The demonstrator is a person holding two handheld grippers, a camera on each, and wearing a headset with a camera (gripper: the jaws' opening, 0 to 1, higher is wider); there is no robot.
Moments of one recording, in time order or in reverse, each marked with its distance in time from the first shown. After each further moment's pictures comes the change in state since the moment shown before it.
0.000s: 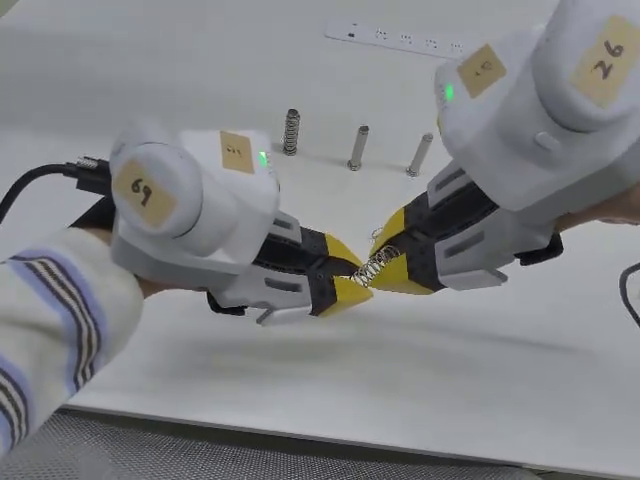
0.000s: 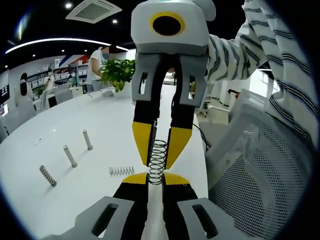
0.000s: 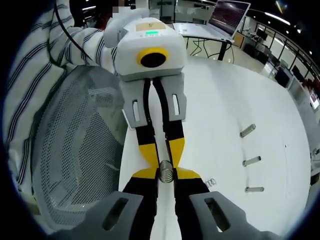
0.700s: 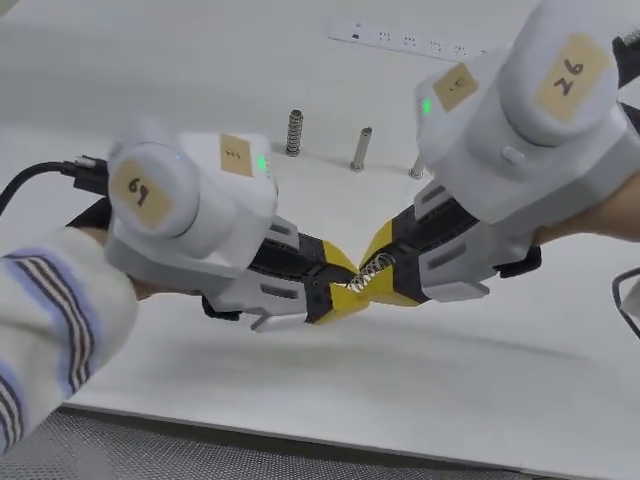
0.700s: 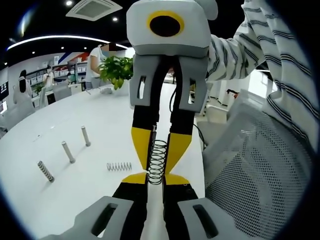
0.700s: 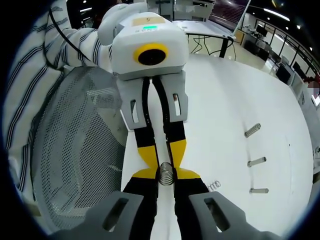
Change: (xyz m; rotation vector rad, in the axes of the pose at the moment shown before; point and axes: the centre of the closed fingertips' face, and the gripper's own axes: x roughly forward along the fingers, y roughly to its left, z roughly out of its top) left arm -0.004 -0.004 -0.006 -0.022 0.018 -0.016; right arm 0.007 0.004 0.004 0.015 0.011 0.016
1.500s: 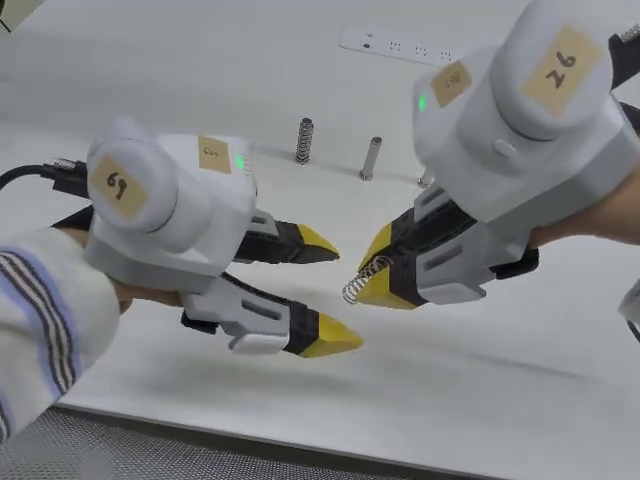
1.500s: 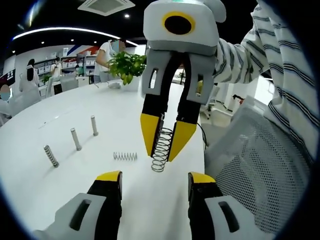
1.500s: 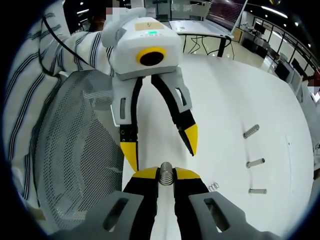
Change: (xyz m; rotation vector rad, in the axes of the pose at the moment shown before) left arm -0.017 0.009 -0.012 -0.083 0.018 0.038; right arm -0.003 -0.002 0.009 0.034 0.010 -0.005
